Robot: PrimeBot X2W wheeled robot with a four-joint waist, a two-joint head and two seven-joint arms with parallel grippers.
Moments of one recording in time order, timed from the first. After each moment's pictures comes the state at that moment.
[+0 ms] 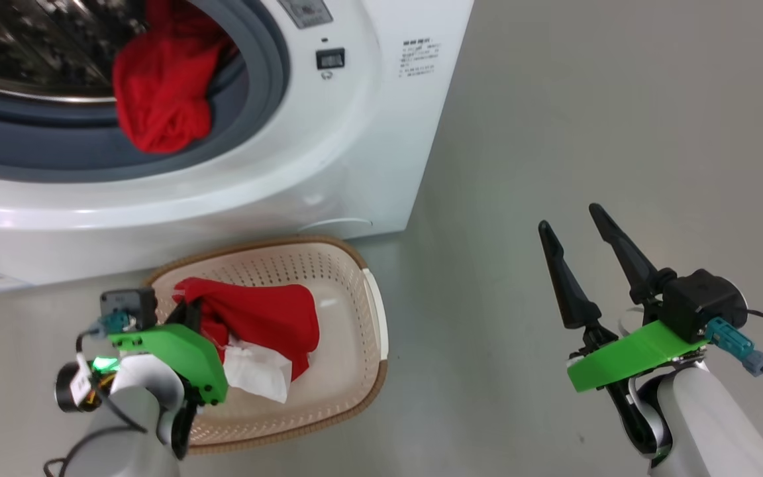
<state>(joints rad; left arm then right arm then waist) -0.62 0.05 -0.07 0.99 -0.27 -0.08 -0.10 -0.28 -0.09 0.14 0.25 0.29 0.12 -0.26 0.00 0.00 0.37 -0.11</state>
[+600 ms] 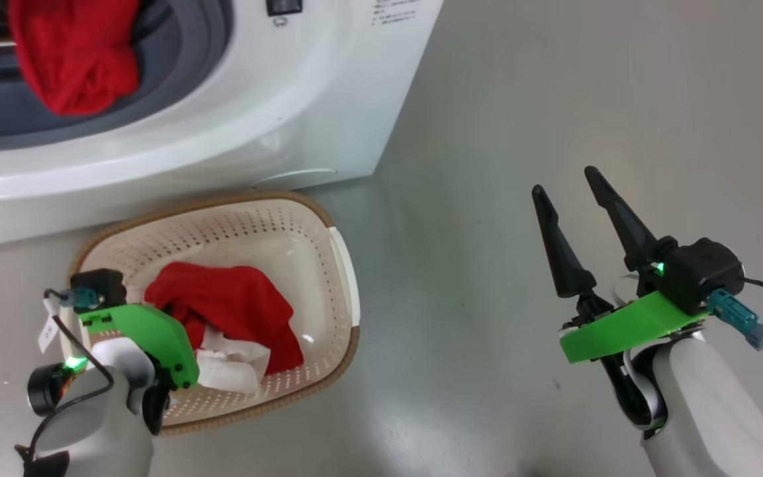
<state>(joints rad) -0.79 0.08 -0.04 1.27 -0.33 -0.08 0.00 -0.35 -0.08 0.15 0.24 0.30 0.12 -0.26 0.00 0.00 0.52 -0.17</state>
